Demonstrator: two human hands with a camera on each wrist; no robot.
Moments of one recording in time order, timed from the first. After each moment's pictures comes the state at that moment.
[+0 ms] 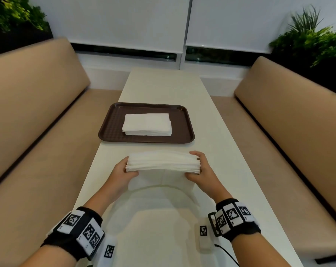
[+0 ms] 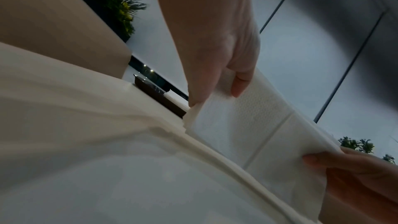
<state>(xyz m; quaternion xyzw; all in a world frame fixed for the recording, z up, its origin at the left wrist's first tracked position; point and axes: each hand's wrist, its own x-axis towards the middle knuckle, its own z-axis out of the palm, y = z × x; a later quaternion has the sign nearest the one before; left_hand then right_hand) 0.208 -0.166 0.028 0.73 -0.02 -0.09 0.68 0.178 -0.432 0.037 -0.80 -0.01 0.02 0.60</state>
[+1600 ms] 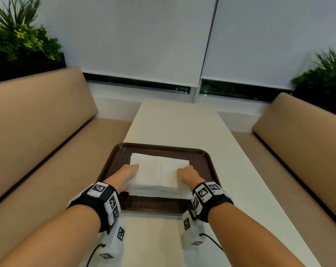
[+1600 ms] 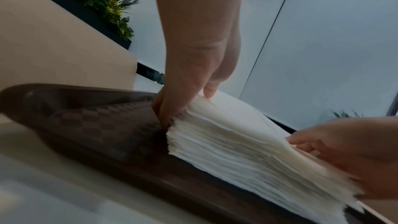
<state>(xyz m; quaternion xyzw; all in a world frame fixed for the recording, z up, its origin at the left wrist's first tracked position) 0.505 -0.157 0.026 0.75 0.21 -0.19 0.60 0.501 -0.359 0.028 -0.88 0.23 0.14 0.39</state>
